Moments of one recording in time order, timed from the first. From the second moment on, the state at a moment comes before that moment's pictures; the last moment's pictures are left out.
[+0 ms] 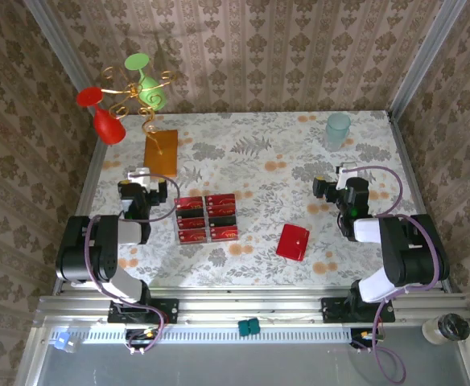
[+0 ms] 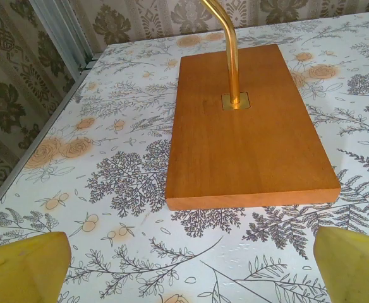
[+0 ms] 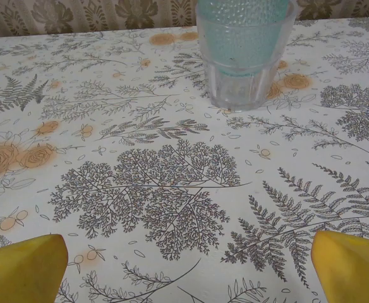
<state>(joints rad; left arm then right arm) -0.05 1.56 0.39 0.84 -0.12 0.11 0.01 1.52 0.41 0.73 0.02 0.05</state>
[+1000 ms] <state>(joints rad) -0.04 1.56 0.39 0.83 -0.10 0.11 0.00 1.52 0.41 0.73 0.02 0.05</state>
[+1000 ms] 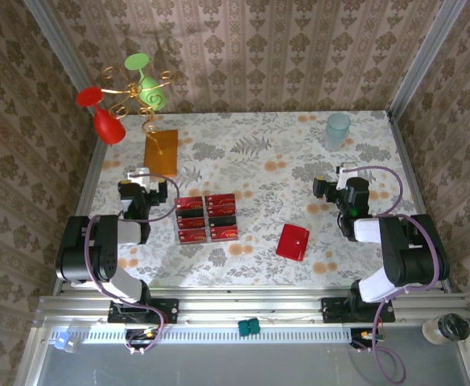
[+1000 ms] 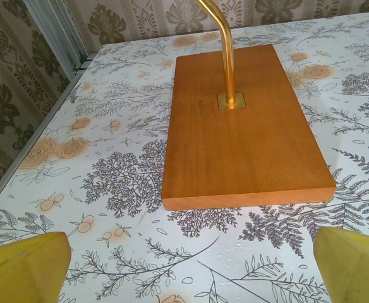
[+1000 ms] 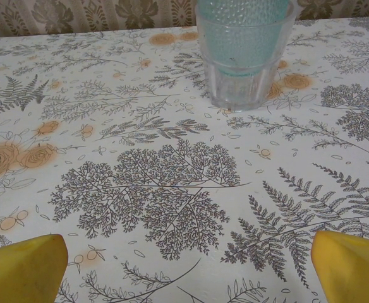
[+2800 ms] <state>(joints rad) -0.31 0.66 0.40 -0.38 -0.03 -0.71 0.82 1.36 0.81 -0.32 0.04 0.36</state>
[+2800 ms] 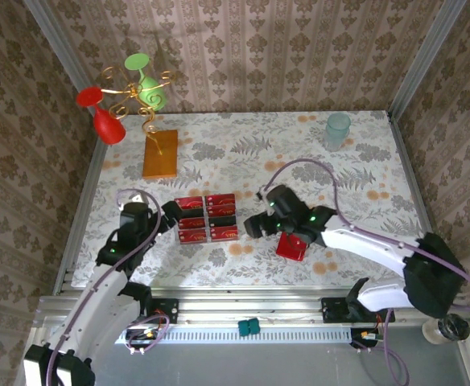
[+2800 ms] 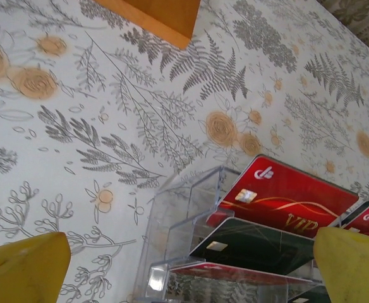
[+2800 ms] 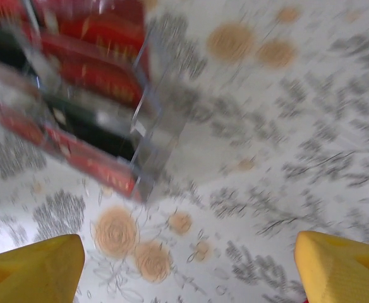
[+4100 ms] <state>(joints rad) -0.46 1.14 0.42 0.08 0.05 -0.70 0.86 1.67 0.91 -0.28 0.21 0.34</state>
